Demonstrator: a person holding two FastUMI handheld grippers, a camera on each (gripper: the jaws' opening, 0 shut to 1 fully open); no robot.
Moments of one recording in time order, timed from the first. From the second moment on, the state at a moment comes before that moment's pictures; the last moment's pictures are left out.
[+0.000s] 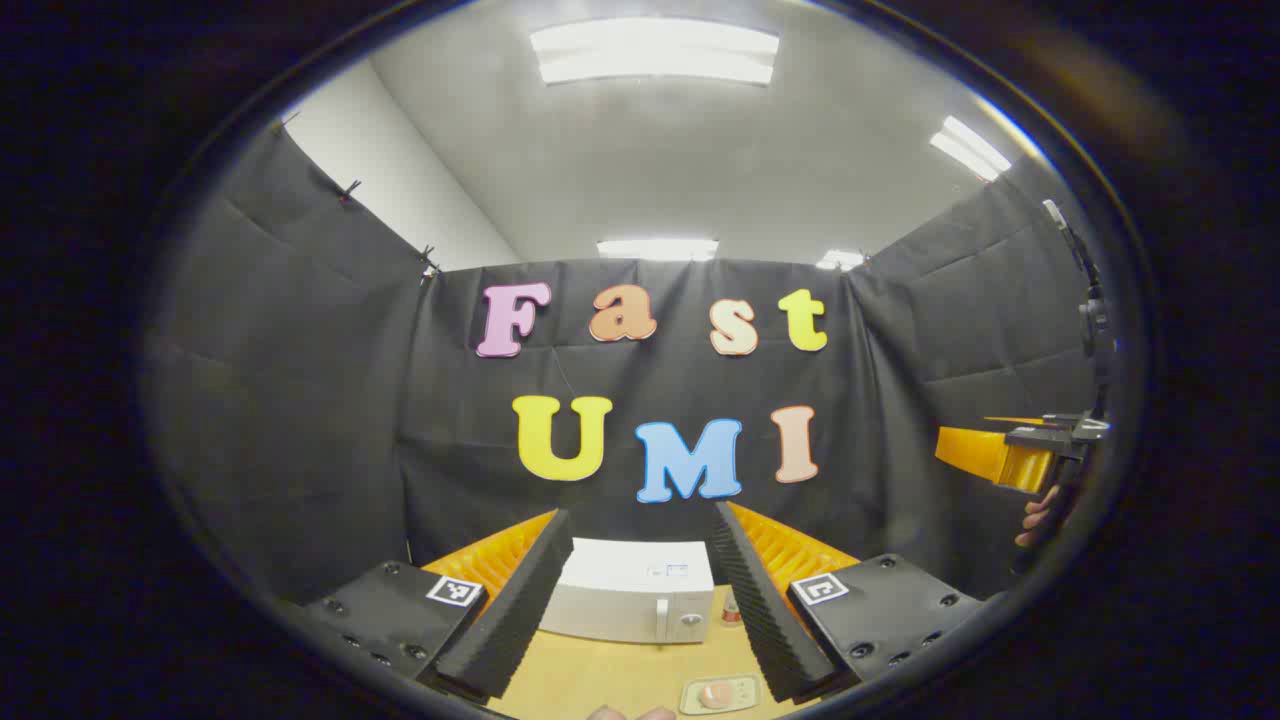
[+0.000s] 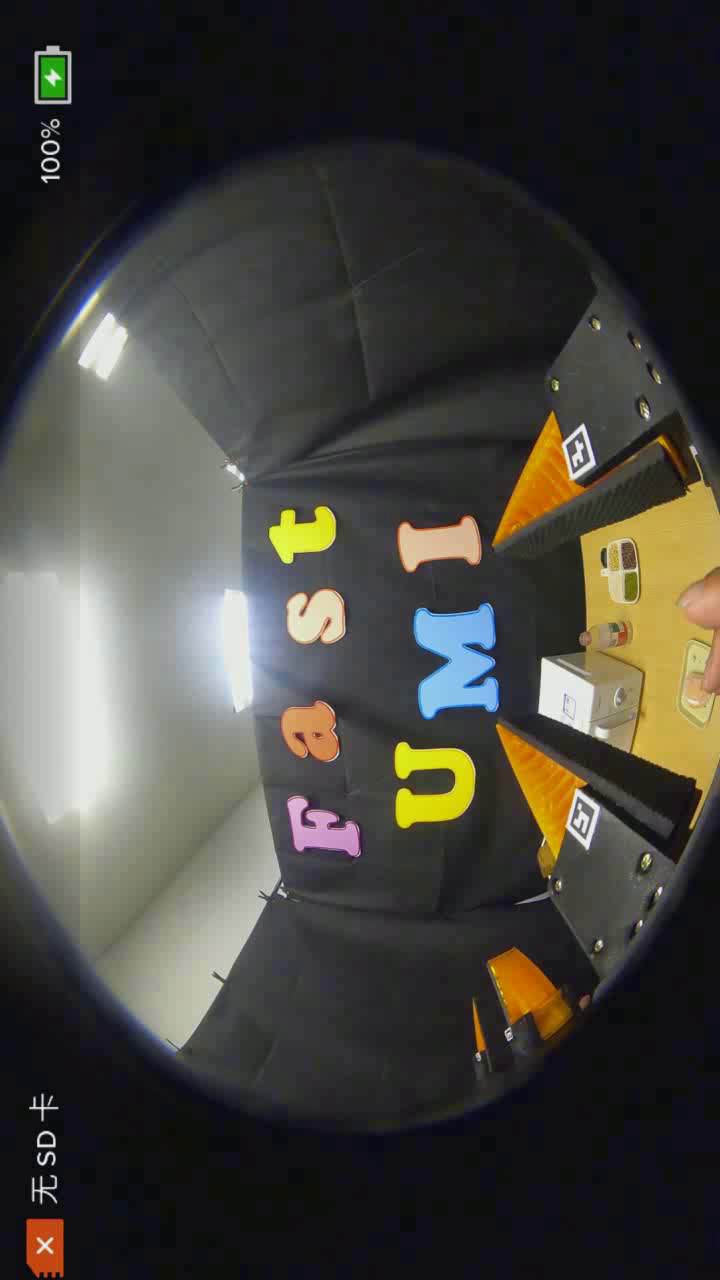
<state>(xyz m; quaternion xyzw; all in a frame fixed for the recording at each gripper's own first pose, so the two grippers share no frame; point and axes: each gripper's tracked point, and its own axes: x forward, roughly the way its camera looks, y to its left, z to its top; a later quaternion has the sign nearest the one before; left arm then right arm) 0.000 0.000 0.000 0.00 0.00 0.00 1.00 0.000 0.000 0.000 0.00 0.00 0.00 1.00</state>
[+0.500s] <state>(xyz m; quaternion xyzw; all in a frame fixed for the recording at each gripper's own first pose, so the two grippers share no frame) 0.000 -0.008 -0.007 0.01 0.01 0.01 1.00 0.001 -0.010 0.000 -0.02 0.00 0.00 1.00</state>
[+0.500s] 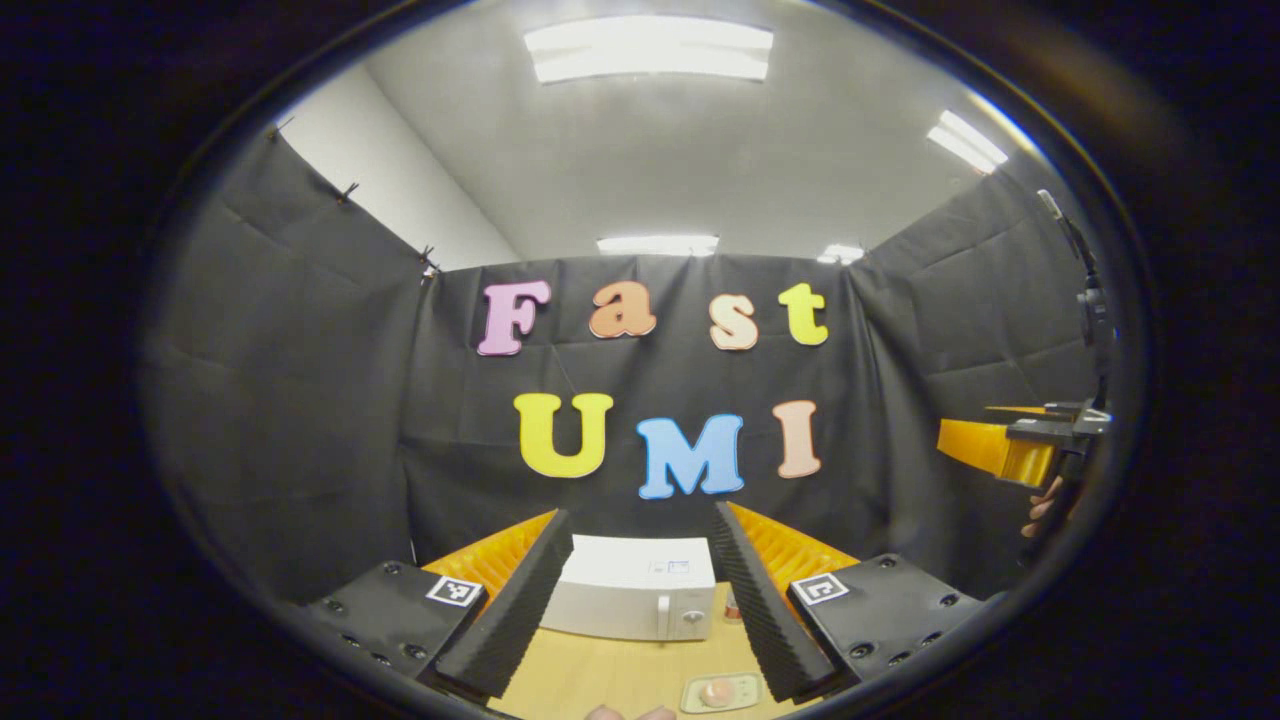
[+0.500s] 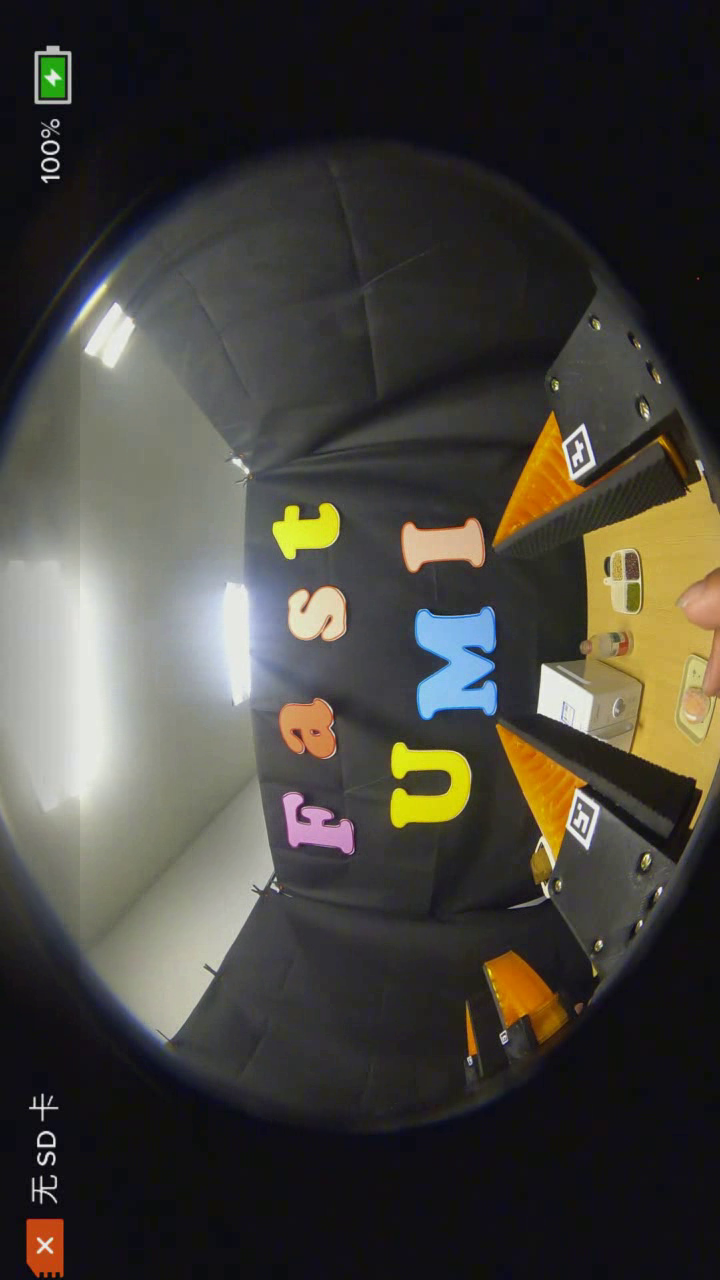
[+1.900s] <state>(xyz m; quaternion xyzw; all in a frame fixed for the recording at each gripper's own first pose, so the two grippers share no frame) 0.161 -0.029 -0.246 0.01 0.09 -0.03 1.00 0.085 -0.043 -0.058 -0.02 0.03 -0.07 1.00</state>
